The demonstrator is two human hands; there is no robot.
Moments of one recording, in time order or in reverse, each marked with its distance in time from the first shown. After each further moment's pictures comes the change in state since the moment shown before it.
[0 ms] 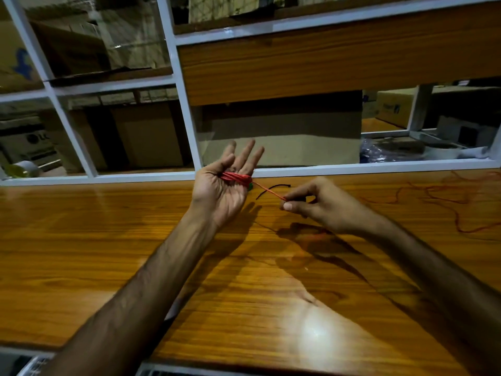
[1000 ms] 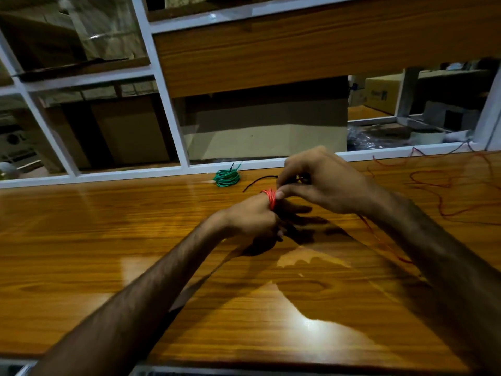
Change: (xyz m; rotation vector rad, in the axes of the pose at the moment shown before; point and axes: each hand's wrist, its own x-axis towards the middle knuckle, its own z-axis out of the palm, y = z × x) left_hand 0.004 -0.057 -0.016 1.741 -0.356 -0.395; right_hand -0.011 -0.006 -0.033 -0.336 0.126 -0.356
